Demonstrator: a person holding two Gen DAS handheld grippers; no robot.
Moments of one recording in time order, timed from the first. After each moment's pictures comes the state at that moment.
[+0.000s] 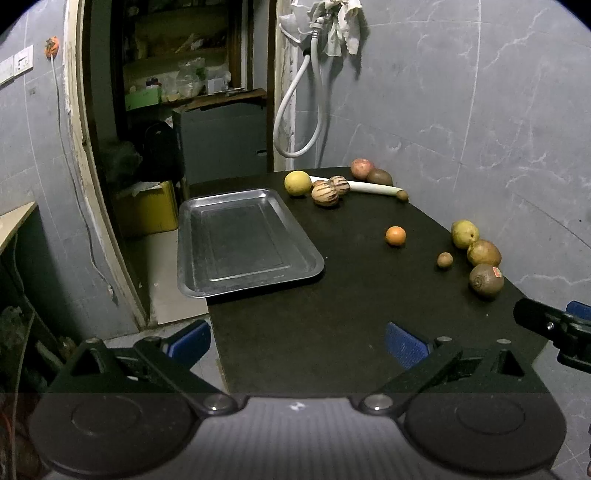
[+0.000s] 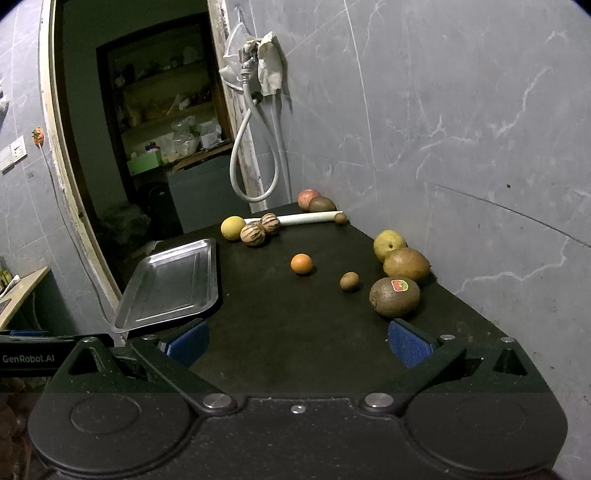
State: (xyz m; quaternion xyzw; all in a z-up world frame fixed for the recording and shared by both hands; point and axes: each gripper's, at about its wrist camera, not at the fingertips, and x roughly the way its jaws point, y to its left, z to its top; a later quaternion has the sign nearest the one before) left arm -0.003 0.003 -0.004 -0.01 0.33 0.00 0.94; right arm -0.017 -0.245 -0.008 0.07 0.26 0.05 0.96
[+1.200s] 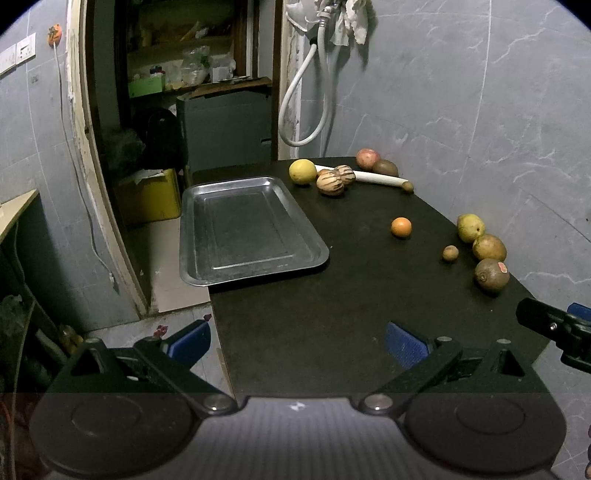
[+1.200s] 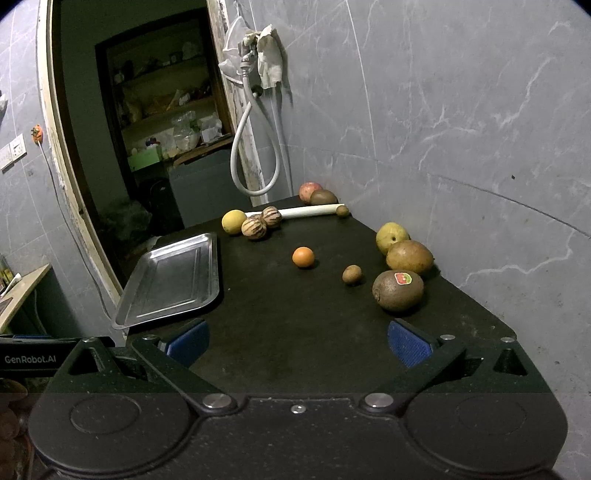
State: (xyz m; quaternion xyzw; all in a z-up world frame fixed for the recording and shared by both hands) left arm 0.010 0.002 -0.009 -0.02 0.35 0.01 0.93; right arm -0.013 -0.241 -0.016 0.07 0.27 0.05 0.96
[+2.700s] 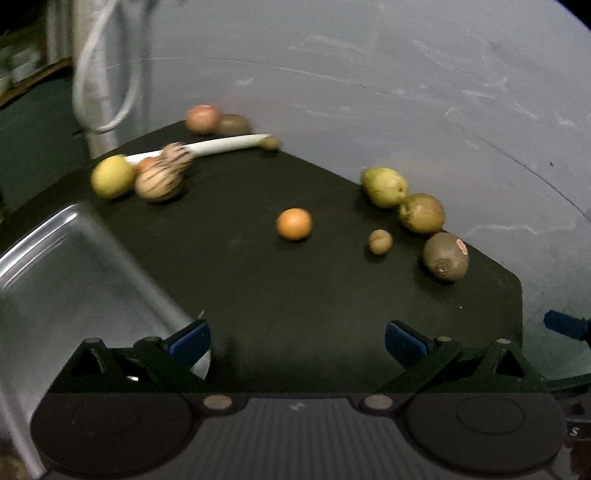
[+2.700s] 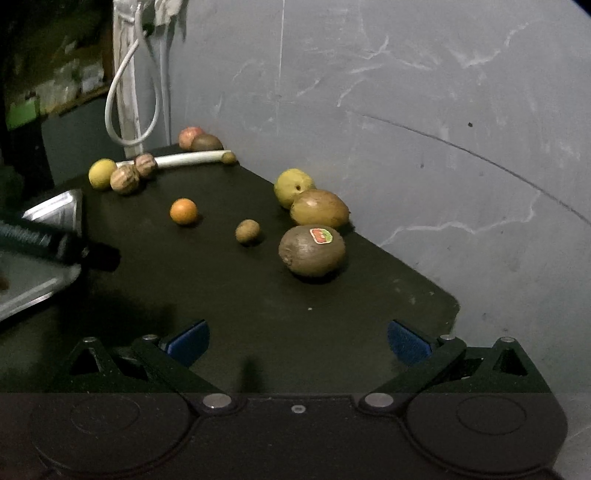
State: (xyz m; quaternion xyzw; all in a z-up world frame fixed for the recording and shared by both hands) left arm 0.222 -0.044 -0.063 0.08 0.42 -0.29 0.86; right arm 0.066 -0.223 -0.060 0.01 0.35 -0.16 0.92
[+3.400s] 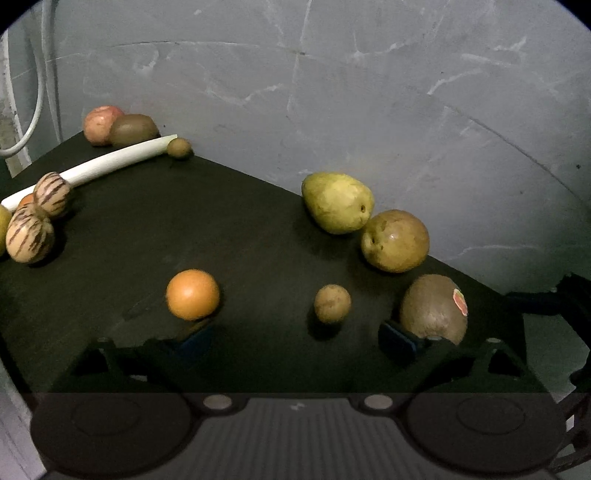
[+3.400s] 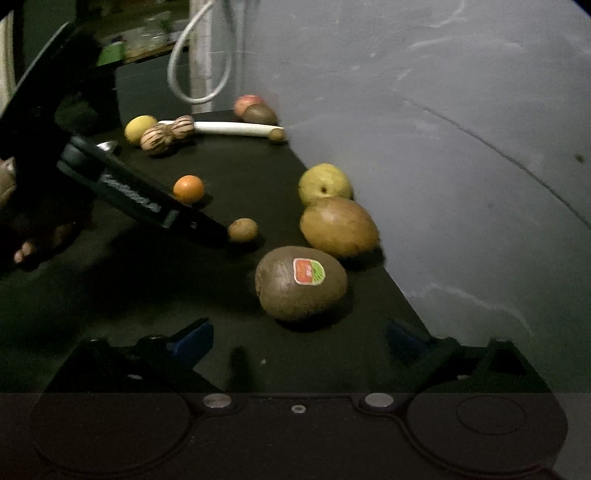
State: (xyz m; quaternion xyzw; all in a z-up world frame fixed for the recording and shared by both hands) left arm 0.292 -0.140 -0.100 0.09 0.44 -0.36 0.82; right arm 0.141 -0.304 -0.078 -0.06 0.40 0.01 0.92
